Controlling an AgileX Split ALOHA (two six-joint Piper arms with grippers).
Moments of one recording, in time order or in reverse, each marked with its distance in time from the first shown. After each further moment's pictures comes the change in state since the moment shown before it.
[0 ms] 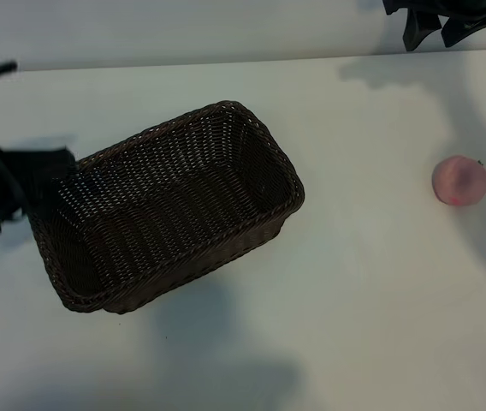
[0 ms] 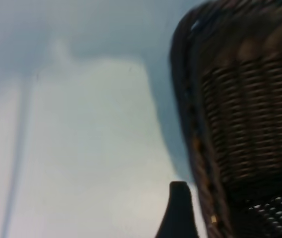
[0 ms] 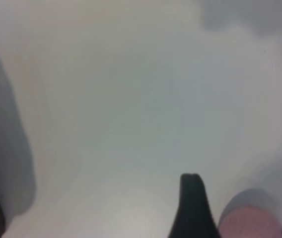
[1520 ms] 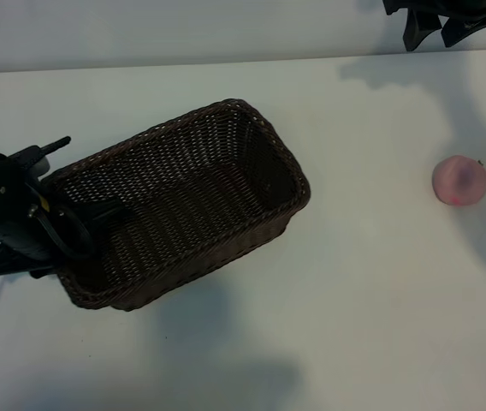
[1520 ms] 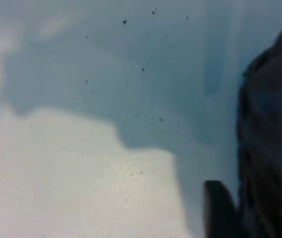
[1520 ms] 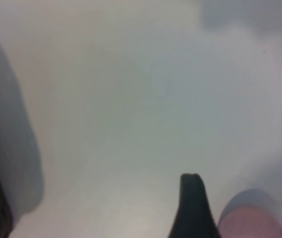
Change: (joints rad) left arm 0.001 0.297 0.168 -0.065 -0.398 -0.112; right arm 0.000 0.000 0.000 0.001 0.000 -0.003
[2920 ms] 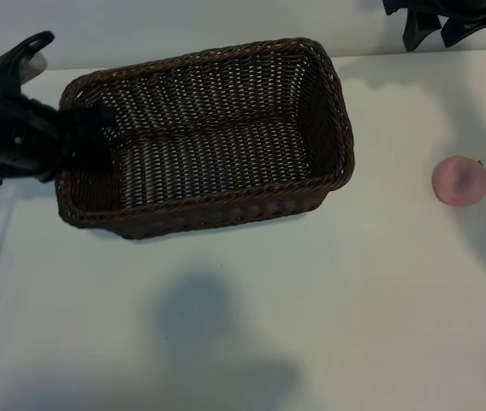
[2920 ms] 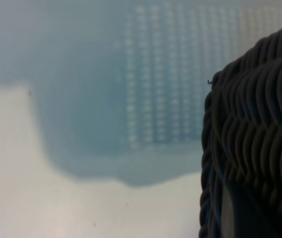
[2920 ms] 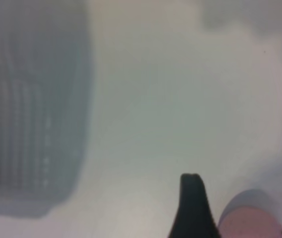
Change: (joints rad) left arm 0.179 0.008 -0.317 -0.581 0.210 0.831; right arm 0.000 0.000 0.000 0.000 0.000 -0.001
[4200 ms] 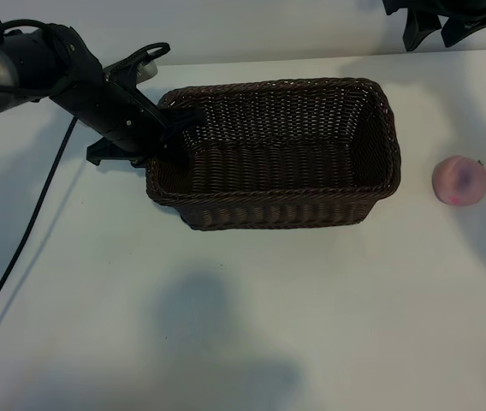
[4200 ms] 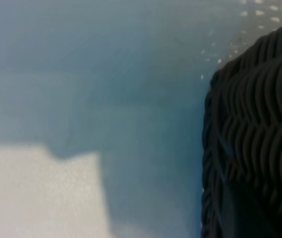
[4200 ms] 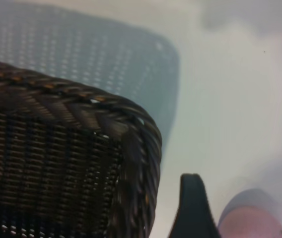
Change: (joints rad) left arm -0.158 0.459 -0.366 0.039 0.035 -0.052; right arm 0.000 0.000 0.000 0.000 0.000 0.000
